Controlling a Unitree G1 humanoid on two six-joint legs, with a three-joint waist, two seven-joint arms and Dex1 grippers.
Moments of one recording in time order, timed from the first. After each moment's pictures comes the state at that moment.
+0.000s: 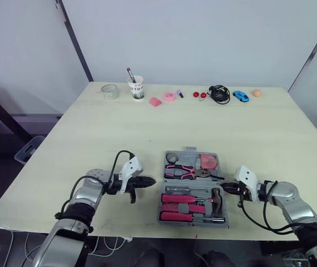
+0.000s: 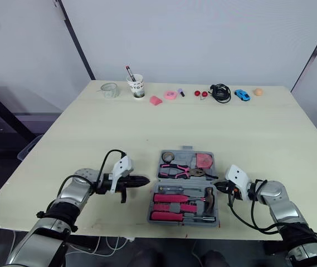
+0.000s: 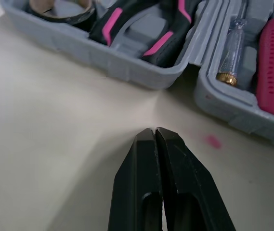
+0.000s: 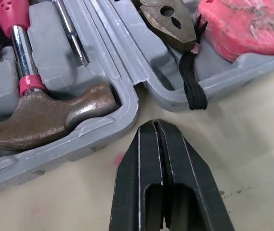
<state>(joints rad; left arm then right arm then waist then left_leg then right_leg) -0.50 0.52 -0.16 0.69 -0.08 -0.05 -1.24 -0.28 -0.56 0.16 0.37 0.08 -0.01 1.03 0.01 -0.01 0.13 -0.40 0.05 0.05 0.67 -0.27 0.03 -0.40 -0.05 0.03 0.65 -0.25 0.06</state>
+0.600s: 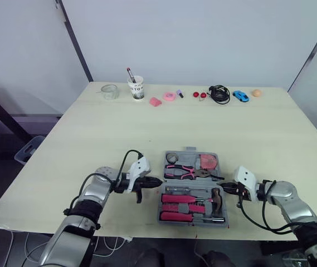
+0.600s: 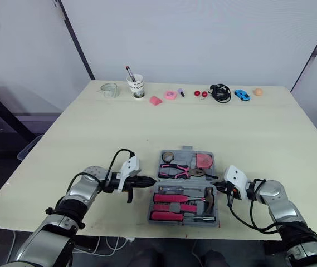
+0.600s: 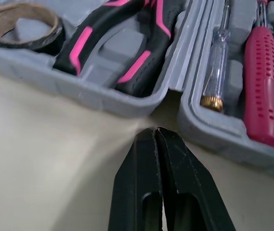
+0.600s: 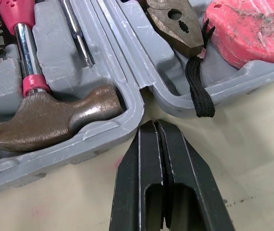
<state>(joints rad) -0.54 0.48 -0.20 0.70 -0.04 -0.05 -1.25 -0.29 -0.55 0.17 0.38 0.06 -0.03 1.03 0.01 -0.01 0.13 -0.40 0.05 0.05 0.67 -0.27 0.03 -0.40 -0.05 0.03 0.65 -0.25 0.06</state>
